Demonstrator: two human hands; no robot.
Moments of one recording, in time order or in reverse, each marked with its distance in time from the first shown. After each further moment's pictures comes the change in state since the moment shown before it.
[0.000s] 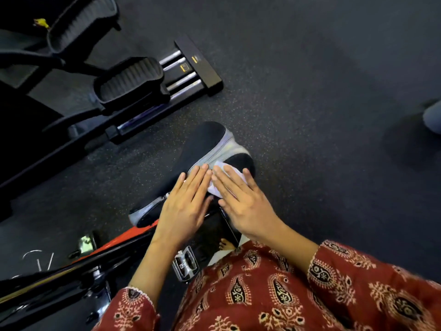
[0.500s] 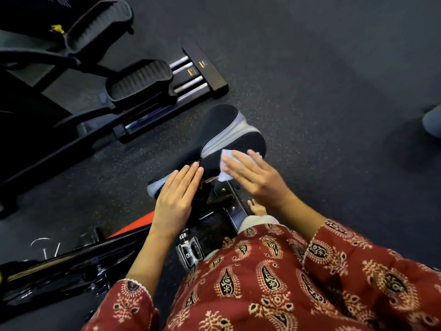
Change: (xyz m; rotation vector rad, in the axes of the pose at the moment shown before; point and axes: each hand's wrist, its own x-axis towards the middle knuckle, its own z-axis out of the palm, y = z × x) left_hand -0.058 -0.024 -0.001 0.056 0.179 0.011; right_hand -0.006 0.016 0.011 -0.206 0.085 -0.333
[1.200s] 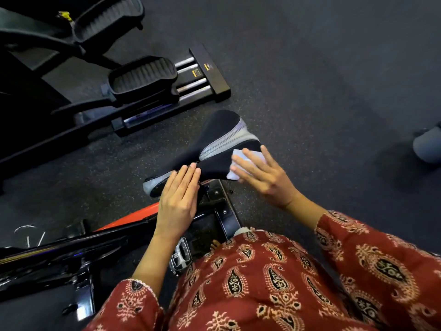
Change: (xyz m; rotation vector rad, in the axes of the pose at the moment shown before) left_hand 0.002 0.025 0.011 0.003 0.093 -0.184; right_hand -0.003 0.037 -0.008 0.021 0.040 -0.089
